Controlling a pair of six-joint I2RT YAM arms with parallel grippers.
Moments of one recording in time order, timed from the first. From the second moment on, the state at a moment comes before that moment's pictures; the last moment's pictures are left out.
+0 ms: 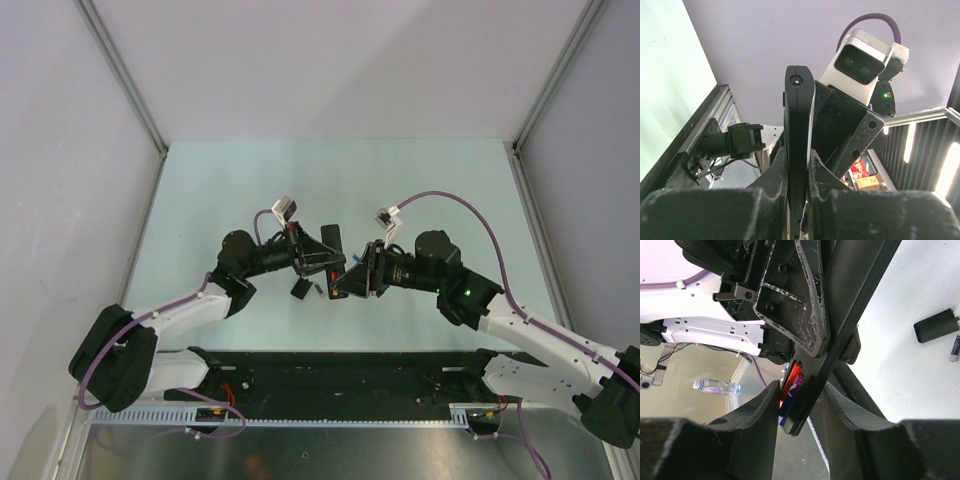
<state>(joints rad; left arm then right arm) -0.60 1.23 0.52 0.87 0.74 -1.54 0.83 0.96 0.75 0.02 -0.44 0.79</state>
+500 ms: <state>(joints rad) -0.60 1.21 0.52 0.91 0.74 -1.51 0.83 0.96 0.75 0.03 -0.46 0.86</state>
